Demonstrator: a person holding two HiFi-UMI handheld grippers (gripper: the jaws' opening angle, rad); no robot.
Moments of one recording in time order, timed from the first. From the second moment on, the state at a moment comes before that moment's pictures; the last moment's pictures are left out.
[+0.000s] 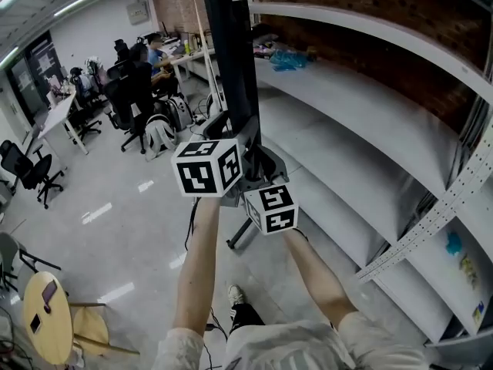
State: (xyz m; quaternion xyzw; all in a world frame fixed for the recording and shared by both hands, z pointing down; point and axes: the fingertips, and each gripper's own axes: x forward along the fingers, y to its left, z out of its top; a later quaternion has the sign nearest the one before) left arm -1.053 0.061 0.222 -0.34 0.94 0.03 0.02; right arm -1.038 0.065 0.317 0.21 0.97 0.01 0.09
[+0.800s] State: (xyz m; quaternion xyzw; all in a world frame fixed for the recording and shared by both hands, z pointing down) left arm -0.894 0.069 0.218 -0.38 0.93 0.03 0.01; right arm -0.880 0.075 0.313 0.17 0.98 0.02 0.08
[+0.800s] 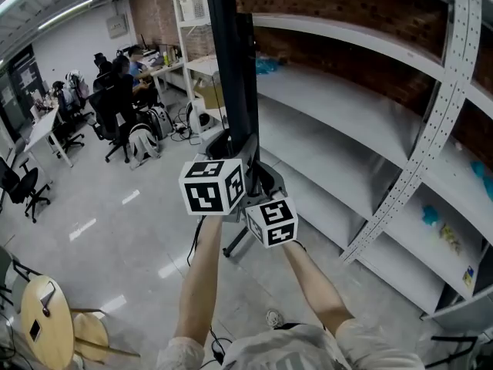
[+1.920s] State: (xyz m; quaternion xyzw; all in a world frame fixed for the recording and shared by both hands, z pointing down) left arm -0.655 0.041 0.218 -0.40 0.92 0.04 0.02; right arm -0.641 0.046 0.313 0.15 0.98 0.03 0.10
